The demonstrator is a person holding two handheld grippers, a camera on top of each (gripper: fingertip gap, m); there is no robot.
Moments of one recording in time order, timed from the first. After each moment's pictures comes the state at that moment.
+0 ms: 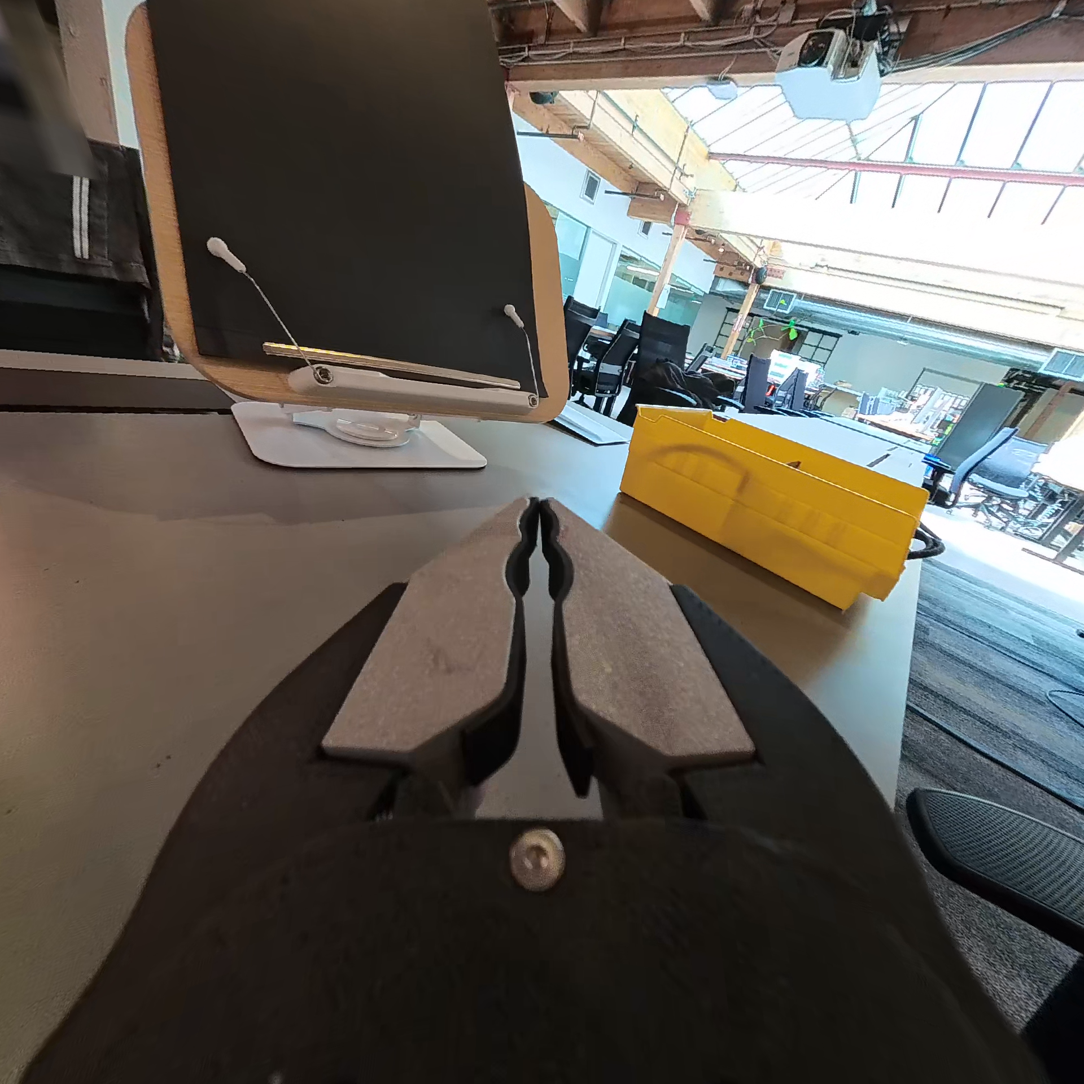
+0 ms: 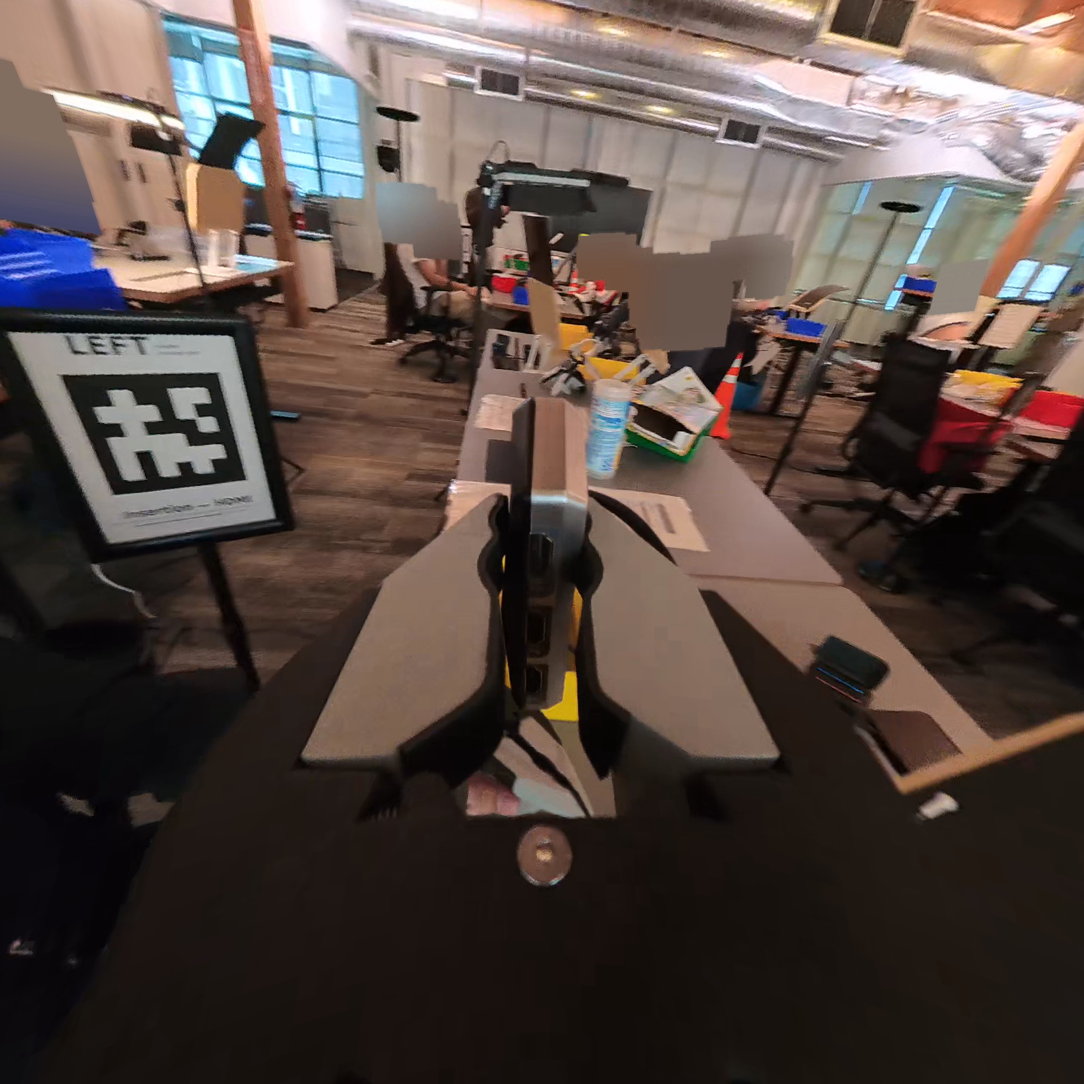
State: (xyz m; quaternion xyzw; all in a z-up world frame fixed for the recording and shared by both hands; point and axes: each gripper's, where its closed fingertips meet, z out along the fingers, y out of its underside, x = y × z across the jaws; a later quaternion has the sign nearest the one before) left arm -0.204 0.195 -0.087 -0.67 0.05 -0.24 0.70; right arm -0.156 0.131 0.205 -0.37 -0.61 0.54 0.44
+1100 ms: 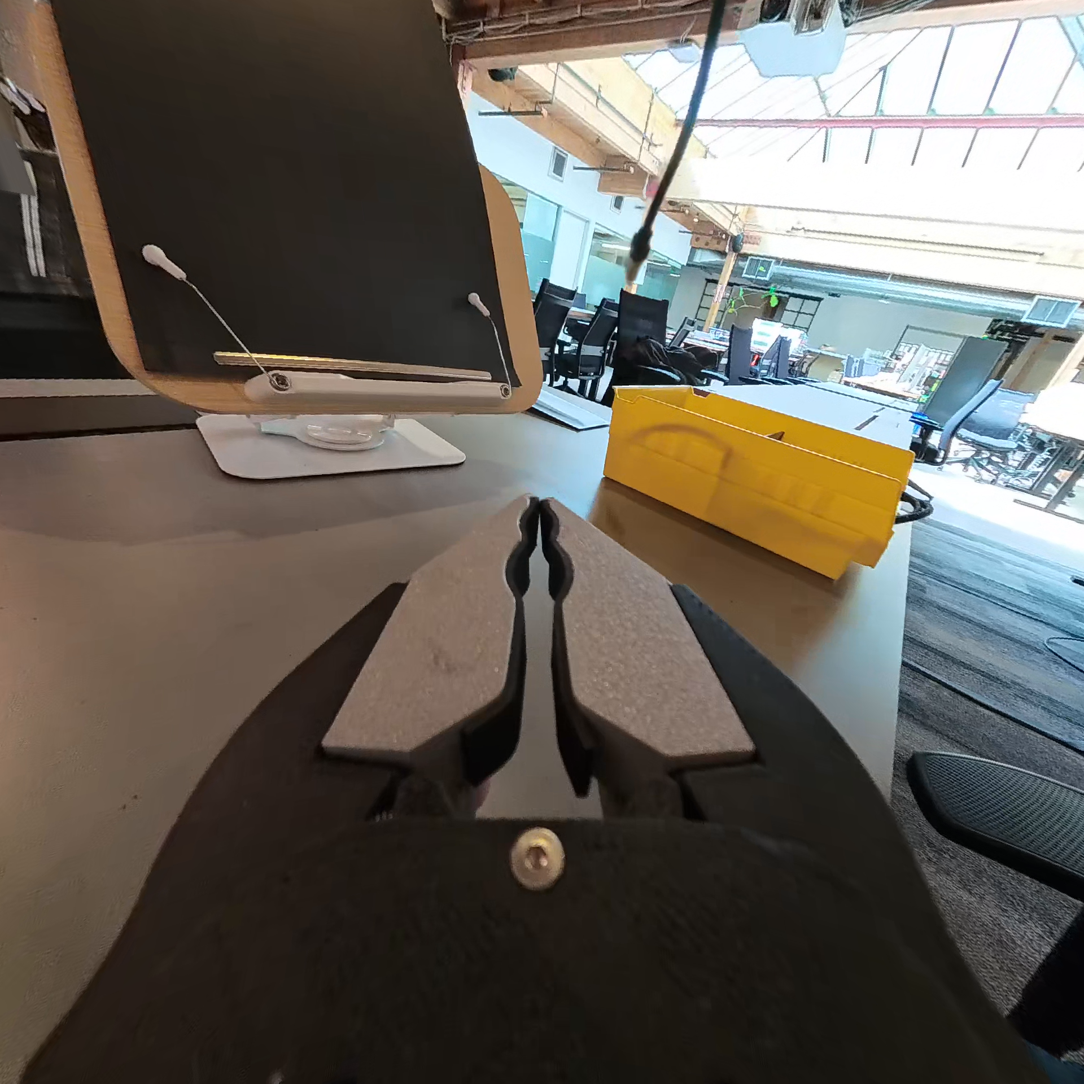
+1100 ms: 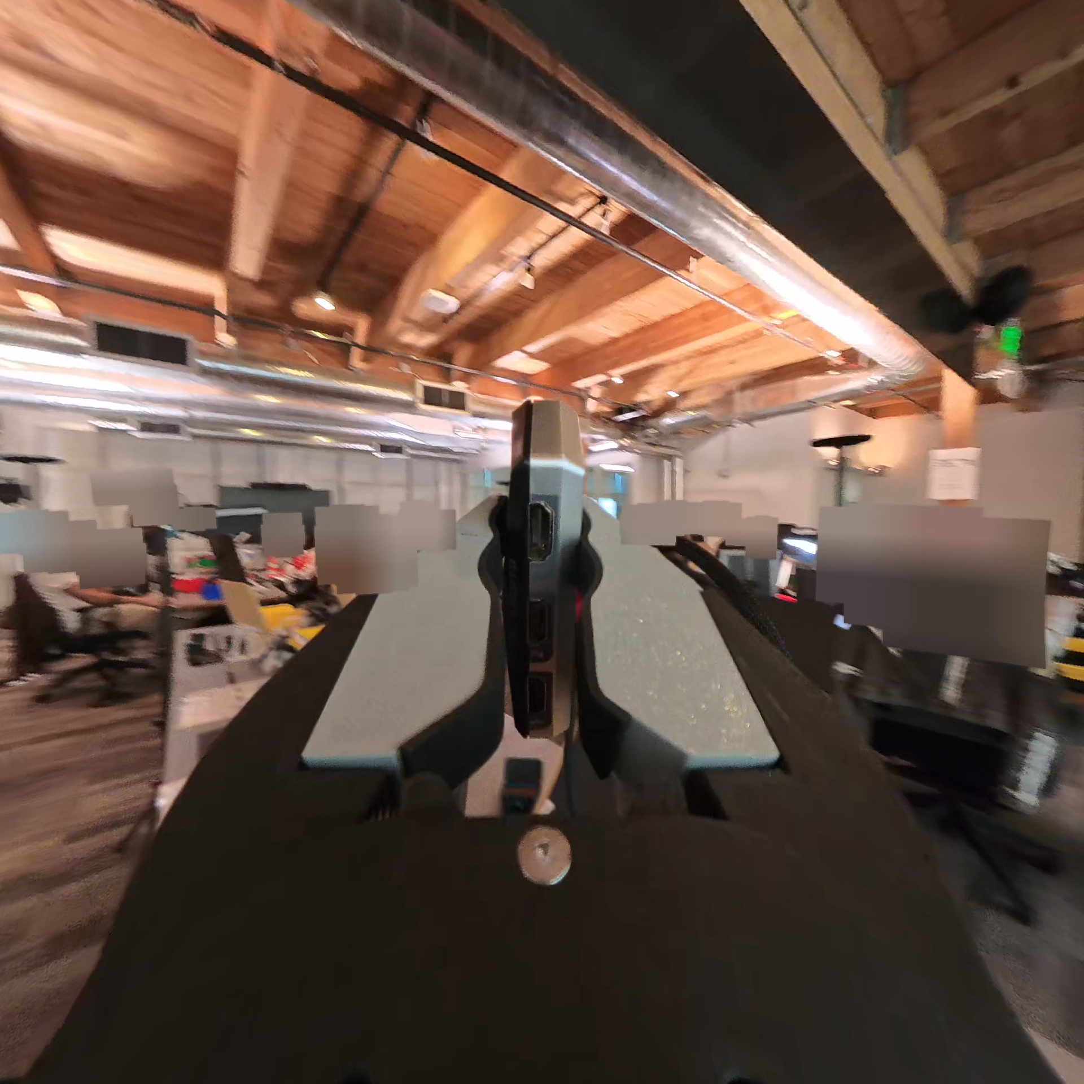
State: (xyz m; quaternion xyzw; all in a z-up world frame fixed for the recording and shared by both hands) left arm -0.188 0.195 -0.087 -0.67 0.09 -0.24 0.70; right arm 0.138 0.315 0.372 -0.39 -0.30 0.54 0.68
